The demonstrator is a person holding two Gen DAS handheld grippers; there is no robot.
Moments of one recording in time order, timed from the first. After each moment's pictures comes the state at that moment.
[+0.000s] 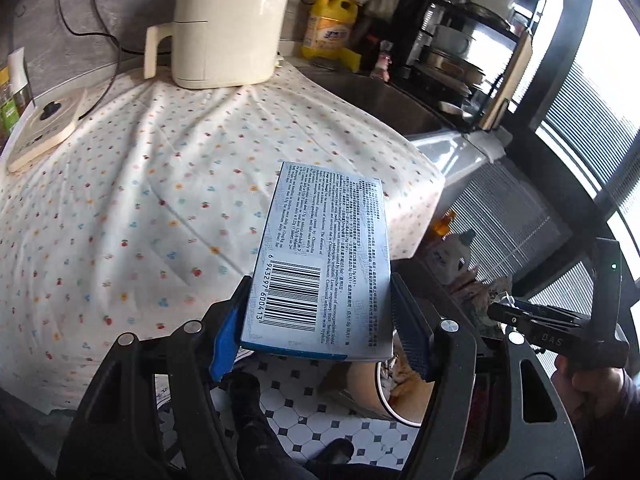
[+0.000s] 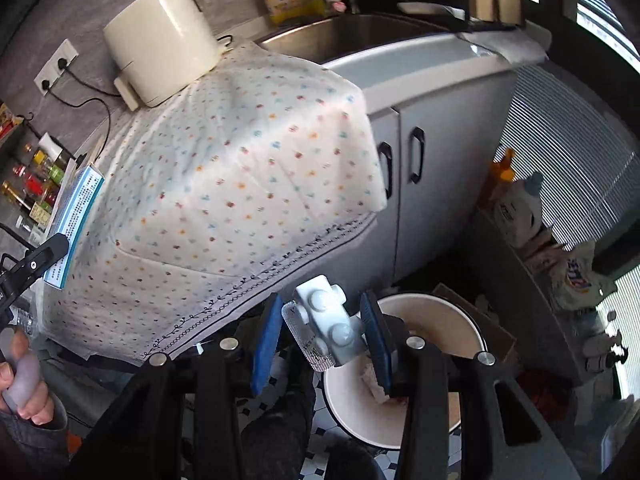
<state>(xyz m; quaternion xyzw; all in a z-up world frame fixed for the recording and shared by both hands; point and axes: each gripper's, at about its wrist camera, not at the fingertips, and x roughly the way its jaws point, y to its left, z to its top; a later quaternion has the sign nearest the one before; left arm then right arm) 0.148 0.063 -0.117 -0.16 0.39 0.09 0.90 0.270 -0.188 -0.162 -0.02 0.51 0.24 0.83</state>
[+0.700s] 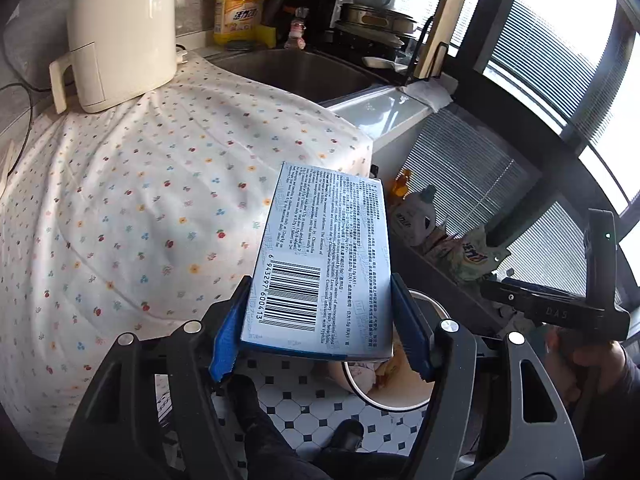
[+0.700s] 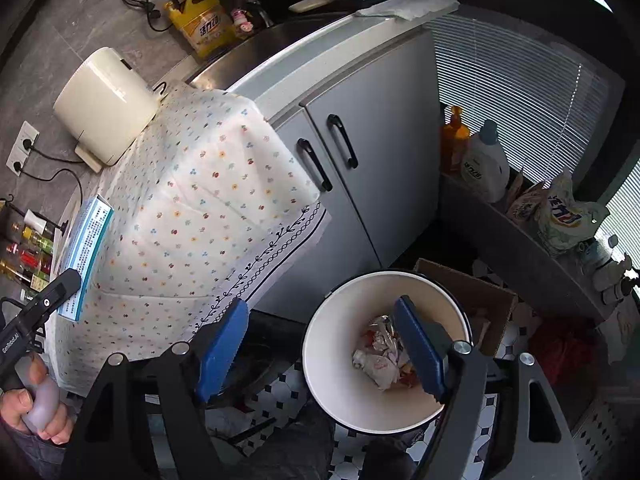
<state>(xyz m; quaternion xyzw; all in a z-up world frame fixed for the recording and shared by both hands) 0.196 0.000 -0.119 -0.10 0.43 -0.02 0.90 0.277 -0.267 -0.174 0.08 0.51 0.18 0.84</state>
